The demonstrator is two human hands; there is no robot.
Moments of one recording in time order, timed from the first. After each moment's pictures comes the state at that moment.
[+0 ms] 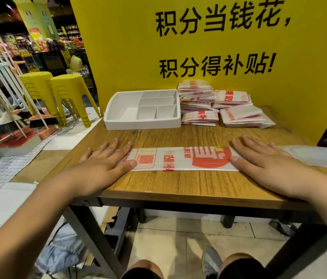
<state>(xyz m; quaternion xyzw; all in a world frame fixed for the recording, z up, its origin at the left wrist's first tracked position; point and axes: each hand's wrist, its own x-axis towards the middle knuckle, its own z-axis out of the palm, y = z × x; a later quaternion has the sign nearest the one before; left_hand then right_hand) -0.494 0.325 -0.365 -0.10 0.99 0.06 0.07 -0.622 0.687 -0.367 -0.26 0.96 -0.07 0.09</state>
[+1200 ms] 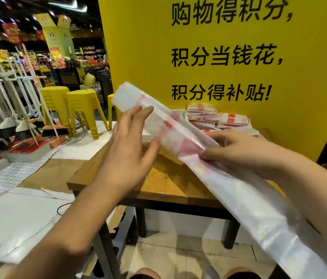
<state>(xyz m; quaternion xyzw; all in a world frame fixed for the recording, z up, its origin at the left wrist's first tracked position) -0.456 0.400 -0.314 -0.01 0.92 0.18 -0.35 -0.560 0.625 -0.282 -0.34 0.84 -0.39 0.15</state>
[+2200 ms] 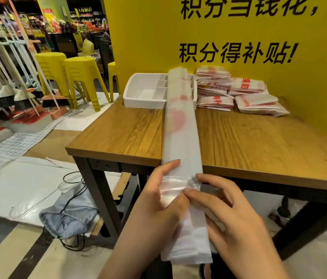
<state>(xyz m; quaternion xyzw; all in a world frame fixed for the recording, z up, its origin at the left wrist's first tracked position) -0.383 0.474 -0.405 -0.11 0.75 0.64 -0.10 -0.451 0.637 -0.441 -0.42 0.82 -0.36 -0.15</state>
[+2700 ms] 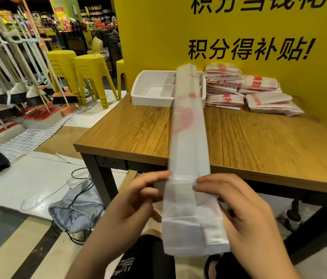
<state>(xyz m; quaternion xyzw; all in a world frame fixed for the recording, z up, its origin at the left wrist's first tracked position) -0.366 0.425 -0.431 -0.02 0.77 0.61 -0.18 -0.461 0.628 -0.433 -0.42 0.77 -0.45 -0.16</state>
